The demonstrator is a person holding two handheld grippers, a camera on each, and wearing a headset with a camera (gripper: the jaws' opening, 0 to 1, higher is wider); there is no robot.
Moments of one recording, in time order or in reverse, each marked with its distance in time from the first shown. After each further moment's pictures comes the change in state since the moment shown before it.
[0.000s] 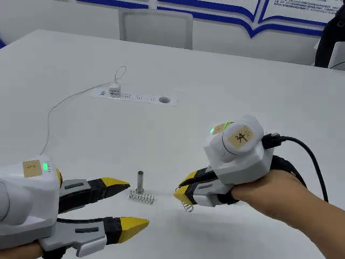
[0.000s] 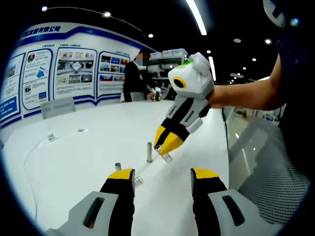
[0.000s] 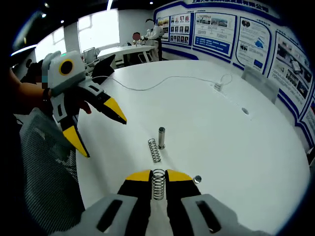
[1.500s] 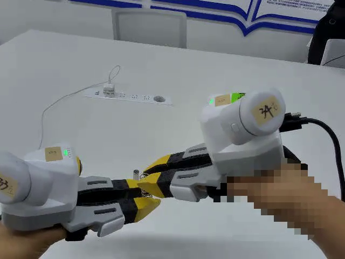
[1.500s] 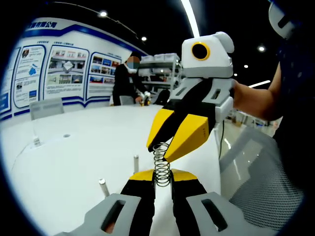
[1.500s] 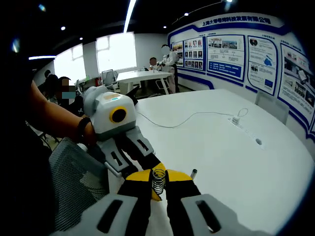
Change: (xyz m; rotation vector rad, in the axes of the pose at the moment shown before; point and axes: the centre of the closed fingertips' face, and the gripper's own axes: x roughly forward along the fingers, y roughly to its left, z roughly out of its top) left arm 0.023 -0.015 0.020 -0.024 -0.037 -0.104; right arm -0.031 0.061 0.068 -0.032 -0.218 0.131
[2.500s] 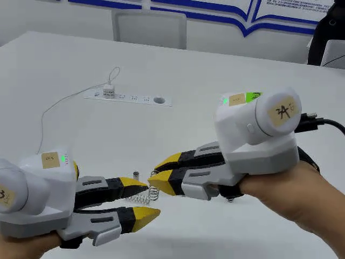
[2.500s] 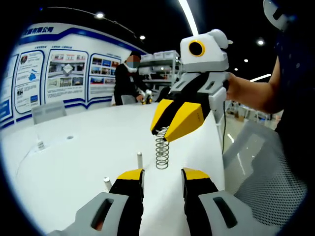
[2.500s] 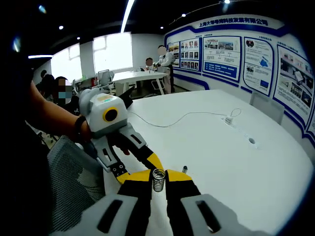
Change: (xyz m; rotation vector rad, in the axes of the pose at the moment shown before) left arm -0.005 0.002 -0.005 0.044 0.023 0.028; right arm -0.016 -0.016 -0.004 0.000 -0.001 -0.047
